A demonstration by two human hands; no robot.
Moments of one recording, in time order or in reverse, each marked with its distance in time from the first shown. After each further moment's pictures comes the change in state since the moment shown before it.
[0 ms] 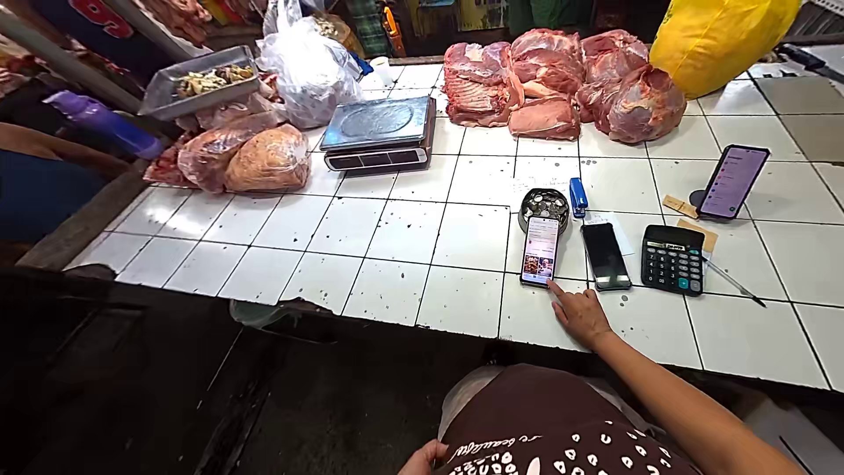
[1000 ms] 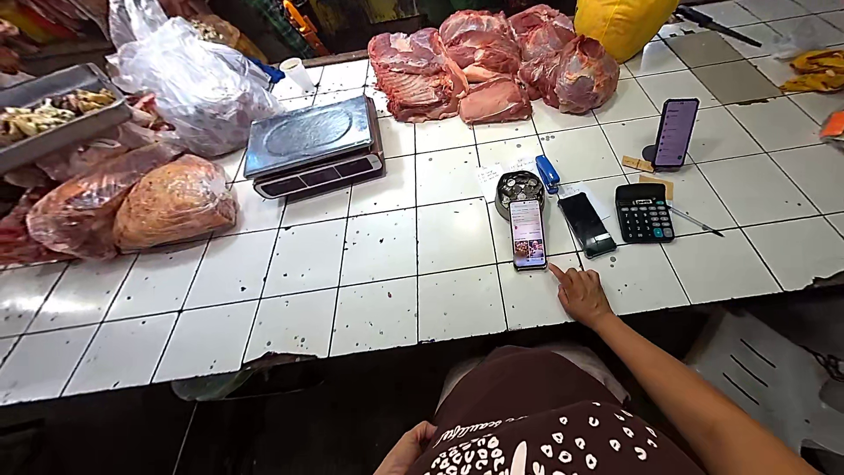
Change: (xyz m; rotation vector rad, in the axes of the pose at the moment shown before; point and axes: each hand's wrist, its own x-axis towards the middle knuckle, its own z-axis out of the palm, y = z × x) left_hand 0.029 0.086 -0.065 0.129 -0.016 -0.143; right_hand -0.018 -0.029 0.011 -0.069 0.119 0.241
